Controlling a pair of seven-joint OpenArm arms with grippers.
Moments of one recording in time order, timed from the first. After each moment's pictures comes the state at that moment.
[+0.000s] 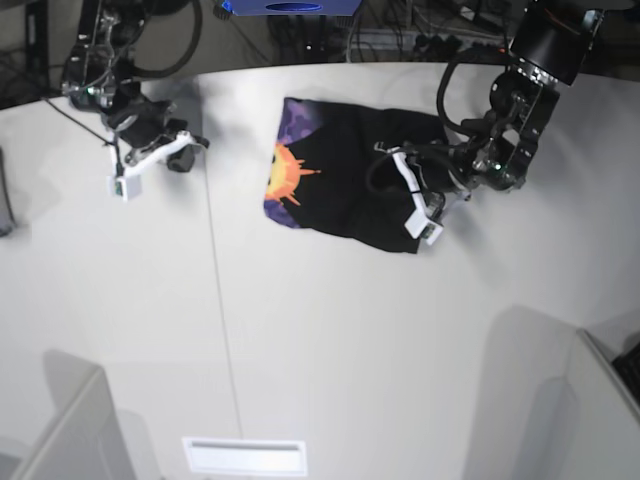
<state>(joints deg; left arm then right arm) 0.4 -29.7 24.8 89.4 -45.9 -9.1 47.8 -22.7 6.9 13.4 108.5 34.9 4.6 -55.9</state>
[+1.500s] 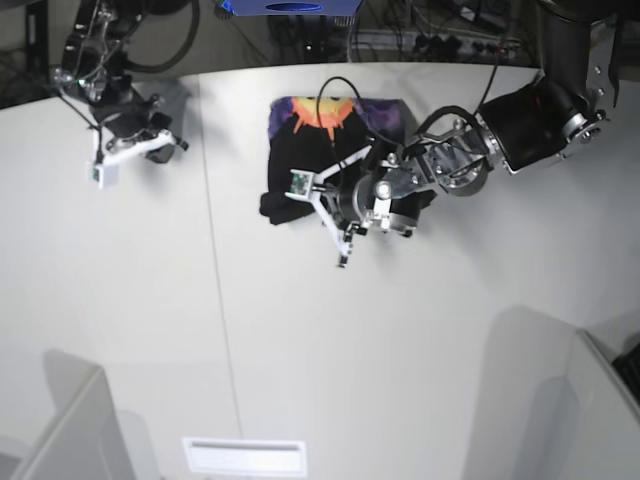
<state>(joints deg) -28.0 -24.8 66.7 88.2 -2.4 -37.5 43.8 -24.0 4.3 19.4 108.4 34.5 -0.2 -56.1</state>
